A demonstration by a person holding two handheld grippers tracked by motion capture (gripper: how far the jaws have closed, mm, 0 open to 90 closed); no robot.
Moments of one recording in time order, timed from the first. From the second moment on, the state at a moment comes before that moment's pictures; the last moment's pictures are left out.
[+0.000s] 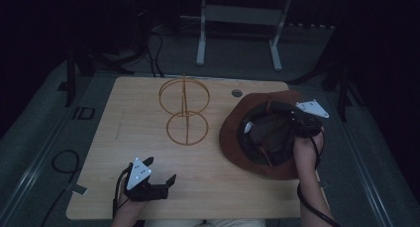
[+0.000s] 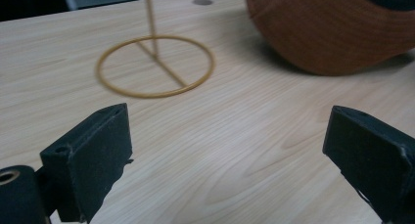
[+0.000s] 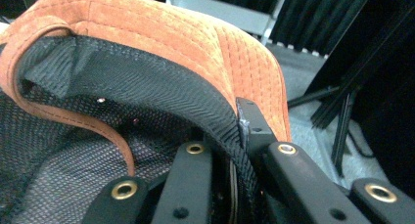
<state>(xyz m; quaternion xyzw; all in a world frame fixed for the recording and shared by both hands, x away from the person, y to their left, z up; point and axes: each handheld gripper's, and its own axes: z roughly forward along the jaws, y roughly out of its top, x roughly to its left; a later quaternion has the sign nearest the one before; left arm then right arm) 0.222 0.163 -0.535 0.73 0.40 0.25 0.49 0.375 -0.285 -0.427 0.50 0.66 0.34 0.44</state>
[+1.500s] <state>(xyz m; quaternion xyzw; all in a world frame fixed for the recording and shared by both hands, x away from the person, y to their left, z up) 0.353 -0.031 -0.449 0.79 0.36 0.24 0.44 0.318 -0.252 -0.405 0.42 0.67 0.41 0.46</state>
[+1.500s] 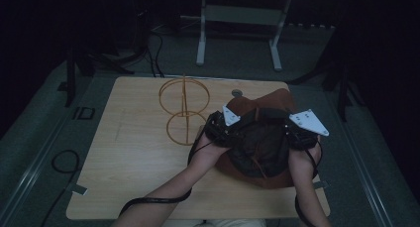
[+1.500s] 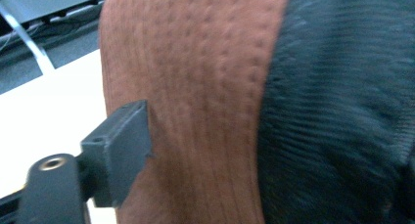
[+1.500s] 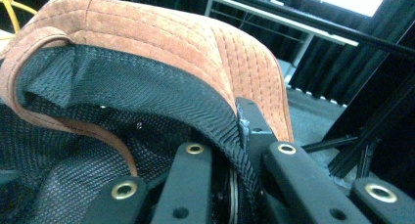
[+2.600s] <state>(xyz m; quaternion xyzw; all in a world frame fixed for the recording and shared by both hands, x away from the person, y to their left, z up) 0.357 -0.027 -0.422 0.73 0.35 0.32 0.49 0.258 -0.262 -0.429 0.41 0.68 0.46 0.41</state>
